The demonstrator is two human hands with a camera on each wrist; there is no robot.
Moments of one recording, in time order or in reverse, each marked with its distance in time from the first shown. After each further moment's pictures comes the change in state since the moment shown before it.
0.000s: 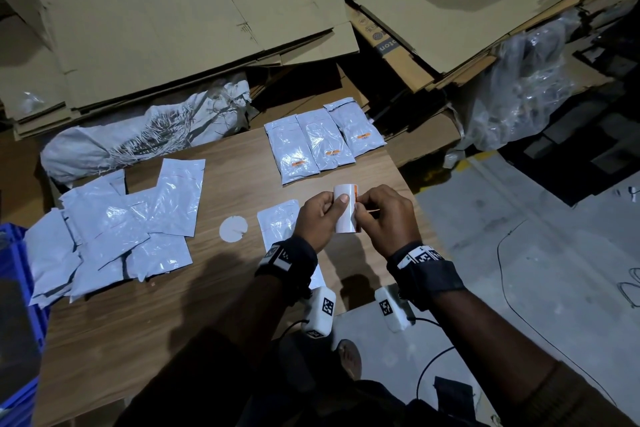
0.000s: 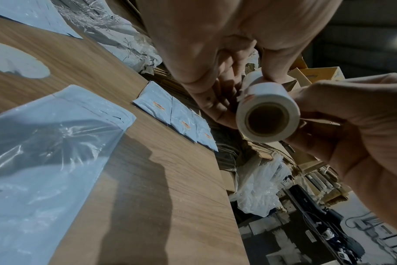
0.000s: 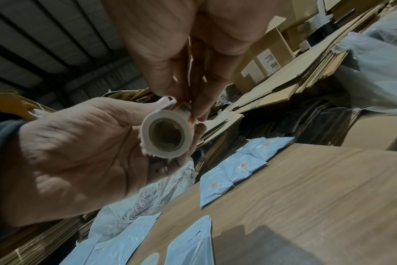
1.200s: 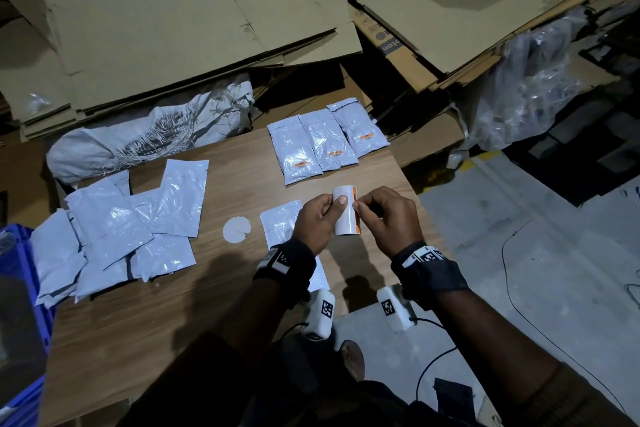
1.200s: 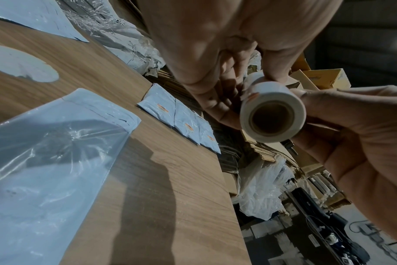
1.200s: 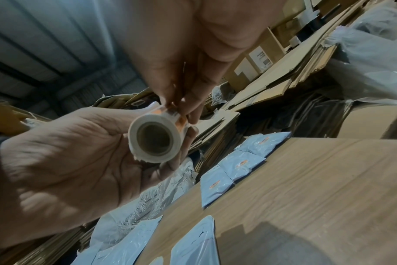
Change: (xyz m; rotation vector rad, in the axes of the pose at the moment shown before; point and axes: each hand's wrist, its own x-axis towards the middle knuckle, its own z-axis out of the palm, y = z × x) left_hand -0.004 0.000 -0.007 0.024 0.020 -0.005; right_hand 0.003 0.005 0.000 0.034 -0.025 0.012
